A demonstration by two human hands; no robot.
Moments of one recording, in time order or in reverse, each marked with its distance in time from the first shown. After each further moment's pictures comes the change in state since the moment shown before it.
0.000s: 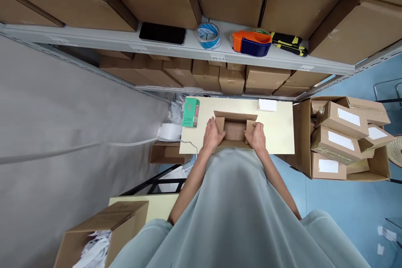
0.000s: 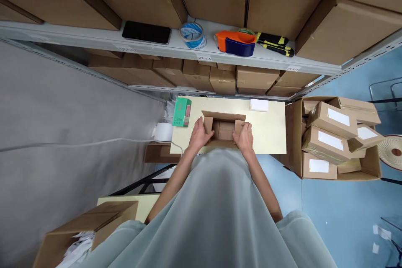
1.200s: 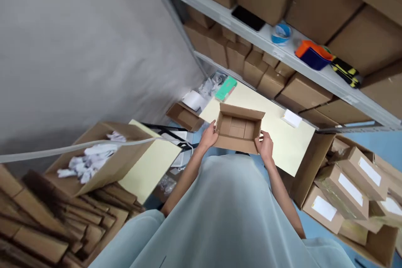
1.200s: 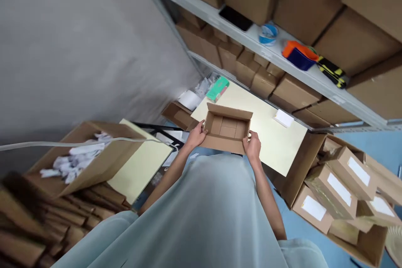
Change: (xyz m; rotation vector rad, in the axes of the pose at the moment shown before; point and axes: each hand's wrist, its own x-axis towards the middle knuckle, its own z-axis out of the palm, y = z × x) left_hand -0.142 -0.071 -0.015 -0.108 0.133 -0.435; right_hand -0.034 0.027 -0.006 -0.098 -0.253 -0.357
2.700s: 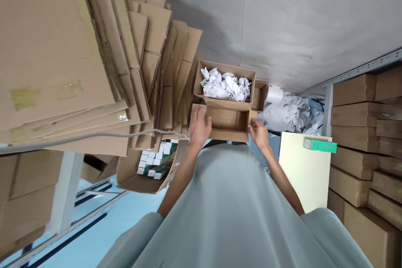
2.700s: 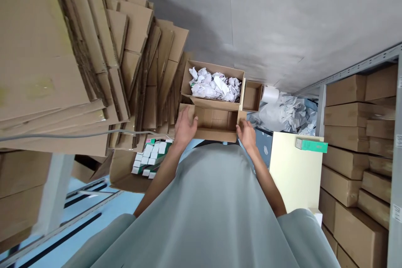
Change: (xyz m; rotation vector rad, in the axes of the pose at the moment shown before) left_hand -0.224 -0.332 -0.133 -0.390 0.993 -0.675; right_hand -0.069 -0.335 0.316 -0.306 -0.884 -1.022
